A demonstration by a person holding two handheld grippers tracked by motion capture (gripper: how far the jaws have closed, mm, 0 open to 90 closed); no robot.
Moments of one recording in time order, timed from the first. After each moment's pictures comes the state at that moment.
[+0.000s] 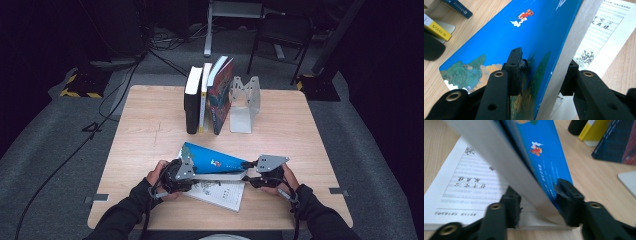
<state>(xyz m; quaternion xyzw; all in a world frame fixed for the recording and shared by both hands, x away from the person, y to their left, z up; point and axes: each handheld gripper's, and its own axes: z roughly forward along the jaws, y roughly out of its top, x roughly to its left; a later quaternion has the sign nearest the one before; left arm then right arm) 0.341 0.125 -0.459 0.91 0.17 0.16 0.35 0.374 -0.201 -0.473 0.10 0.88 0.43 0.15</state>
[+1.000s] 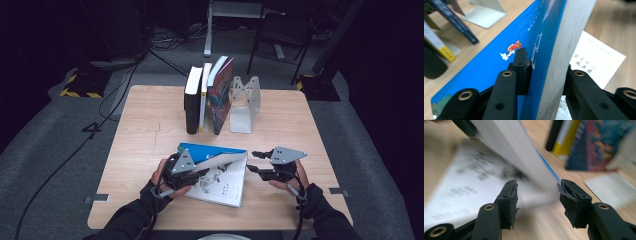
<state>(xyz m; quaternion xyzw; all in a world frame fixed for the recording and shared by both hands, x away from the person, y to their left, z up) 0.337 0.118 -0.434 0.85 0.22 0.15 0.46 0.376 -0.228 -0.444 0.17 0.85 0.47 0.18</state>
